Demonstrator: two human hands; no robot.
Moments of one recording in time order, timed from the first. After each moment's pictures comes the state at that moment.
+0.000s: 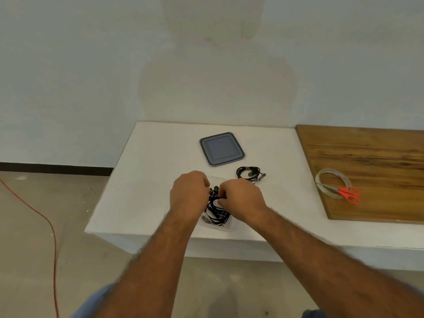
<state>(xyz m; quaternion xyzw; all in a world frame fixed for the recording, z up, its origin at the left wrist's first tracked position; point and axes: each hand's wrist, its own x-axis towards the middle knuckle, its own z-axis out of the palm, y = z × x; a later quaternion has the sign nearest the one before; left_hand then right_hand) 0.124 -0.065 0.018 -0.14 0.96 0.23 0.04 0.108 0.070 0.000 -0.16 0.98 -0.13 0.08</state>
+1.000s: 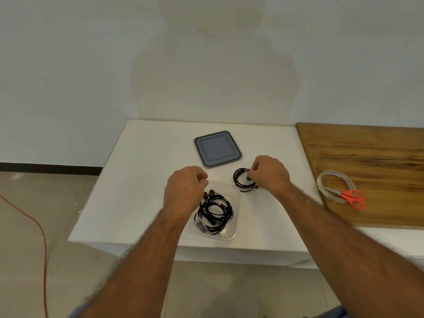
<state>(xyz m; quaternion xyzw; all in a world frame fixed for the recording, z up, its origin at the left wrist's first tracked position) 0.099 -0.067 0.006 -0.11 0.93 0.34 0.01 0.017 0.139 -0.022 0.04 0.98 -0.18 0.10</state>
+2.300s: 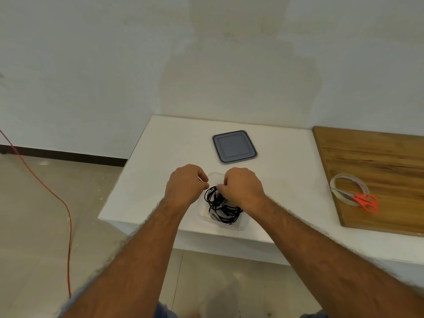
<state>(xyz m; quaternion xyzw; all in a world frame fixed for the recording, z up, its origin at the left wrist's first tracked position) 0.115 -0.102 0.007 -0.15 0.93 0.32 0.07 0.084 0.046 -0.002 -0.12 0.98 -0.14 0.10</state>
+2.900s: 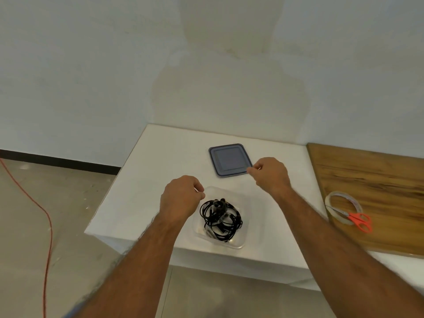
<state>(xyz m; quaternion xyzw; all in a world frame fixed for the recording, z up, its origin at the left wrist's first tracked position) 0.112 -0.105 0.005 -0.17 0.93 0.33 0.05 0.019 0.106 0.010 0.03 0.95 -0.29 0.05</state>
